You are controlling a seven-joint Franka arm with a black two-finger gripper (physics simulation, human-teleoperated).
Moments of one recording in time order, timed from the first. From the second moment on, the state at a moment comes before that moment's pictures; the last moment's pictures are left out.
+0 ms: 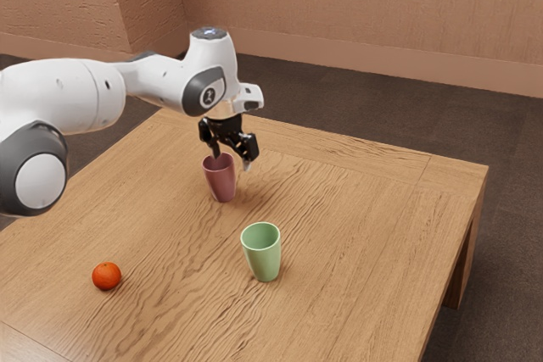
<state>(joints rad) 0.05 0.65 -0.07 -1.36 0.12 2.07 0.03</state>
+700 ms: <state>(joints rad) 0.05 0.72 -0.07 -1.36 0.12 2.15 0.04</state>
